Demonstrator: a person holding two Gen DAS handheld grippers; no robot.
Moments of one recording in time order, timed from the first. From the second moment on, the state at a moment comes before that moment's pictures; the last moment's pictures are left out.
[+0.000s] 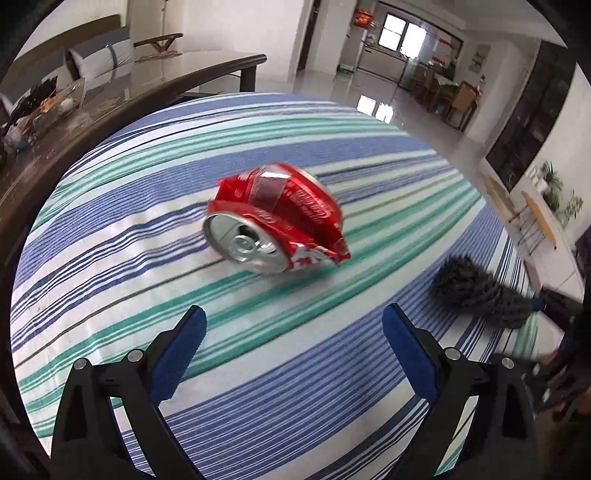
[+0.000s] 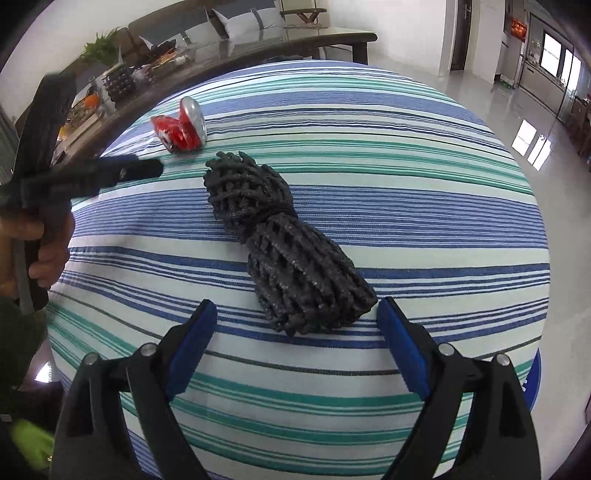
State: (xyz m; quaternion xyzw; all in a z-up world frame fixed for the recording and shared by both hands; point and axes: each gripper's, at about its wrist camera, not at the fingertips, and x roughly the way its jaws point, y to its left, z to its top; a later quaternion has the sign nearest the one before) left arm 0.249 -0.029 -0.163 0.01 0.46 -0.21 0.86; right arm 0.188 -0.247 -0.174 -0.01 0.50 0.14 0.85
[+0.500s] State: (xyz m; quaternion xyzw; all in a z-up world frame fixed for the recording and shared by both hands) left arm 0.305 -0.038 -0.162 -0.02 0.47 -0.04 0.88; right arm 0.190 -0.251 -0.170 -0.03 0.49 0.15 0.86
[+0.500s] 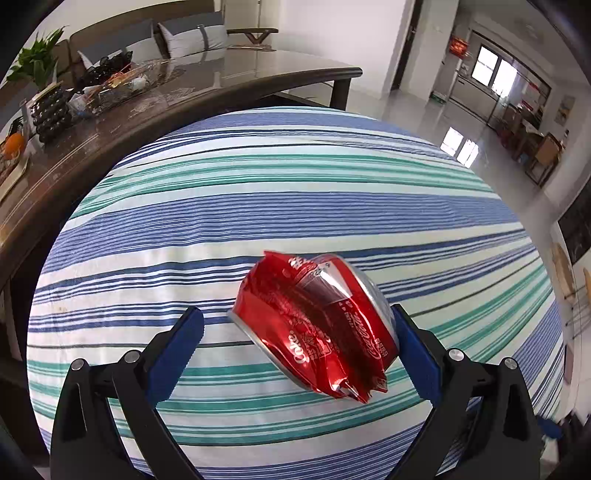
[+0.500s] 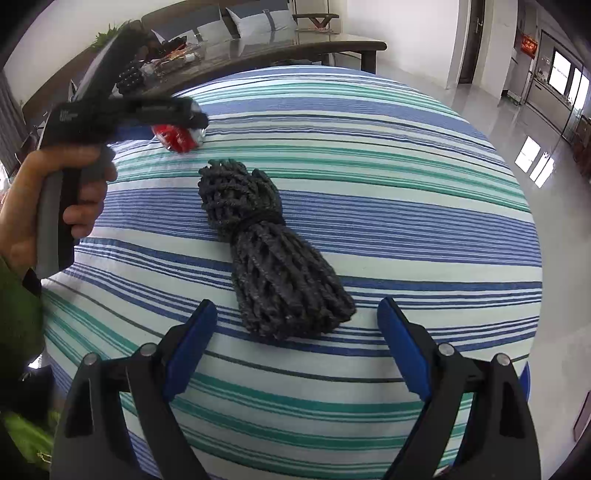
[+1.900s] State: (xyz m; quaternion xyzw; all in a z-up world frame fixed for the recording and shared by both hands) left arm 0.229 -0.093 -0.124 0.08 0.41 -0.19 0.89; right arm 0.209 -0.270 -0.125 0.03 0.50 0.17 0.85
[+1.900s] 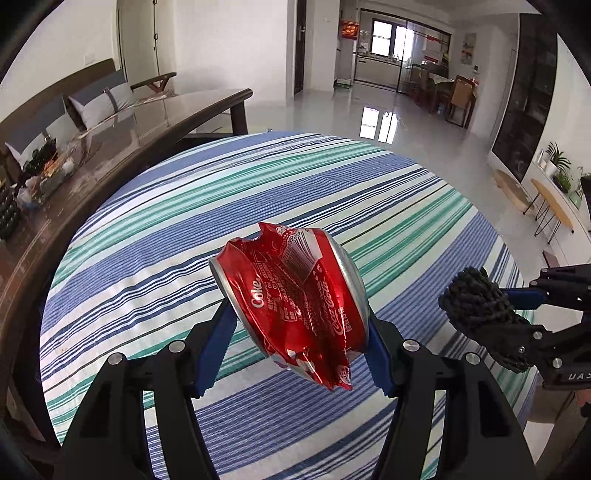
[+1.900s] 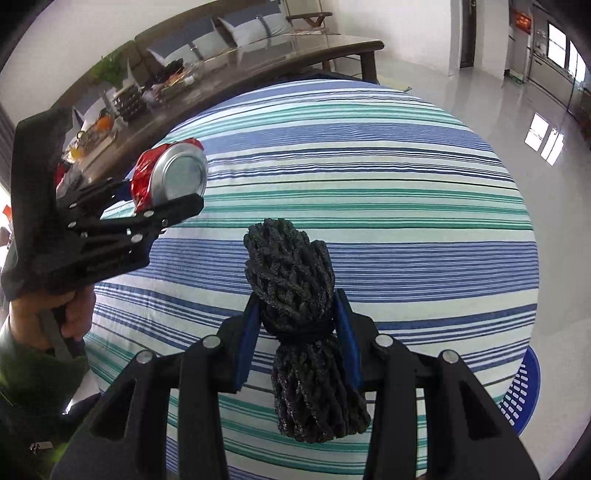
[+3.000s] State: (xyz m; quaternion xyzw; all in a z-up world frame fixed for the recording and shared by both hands) left arm 0.115 -0.424 -0.158 0.15 0.44 -0.47 0.75; right arm 0.088 -0.608 -0.201 0.22 0.46 -0.12 0.85
